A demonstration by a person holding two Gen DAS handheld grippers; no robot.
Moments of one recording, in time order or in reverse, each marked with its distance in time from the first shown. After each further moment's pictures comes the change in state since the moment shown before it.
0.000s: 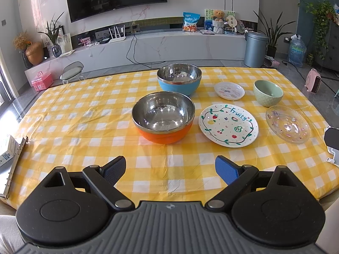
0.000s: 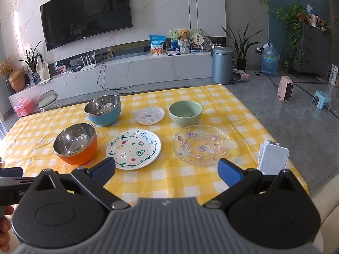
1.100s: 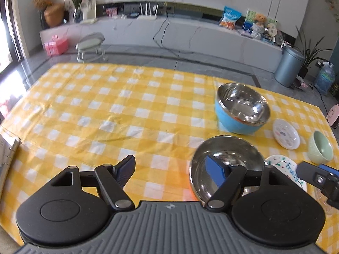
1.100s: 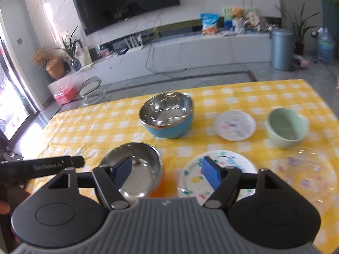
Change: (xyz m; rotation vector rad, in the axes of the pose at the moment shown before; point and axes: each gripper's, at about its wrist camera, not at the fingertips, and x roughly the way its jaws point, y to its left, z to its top) left arm 0.127 0.117 0.085 -0.214 0.172 0.037; right arm 0.165 0.117 0.074 -0.021 0.148 0.303
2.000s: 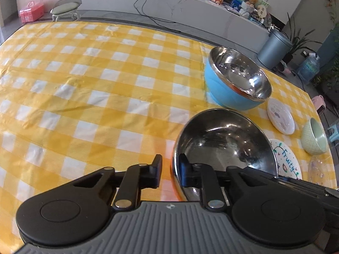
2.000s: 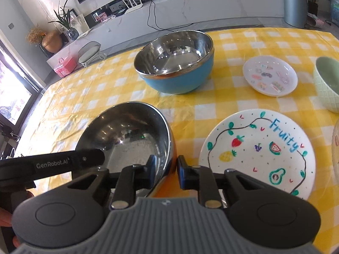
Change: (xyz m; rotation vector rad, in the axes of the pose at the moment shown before) left arm 0.067 -0.003 -0.015 -0.033 0.166 -0.178; right arm 0.105 0.001 -0.020 0.066 0.233 0.046
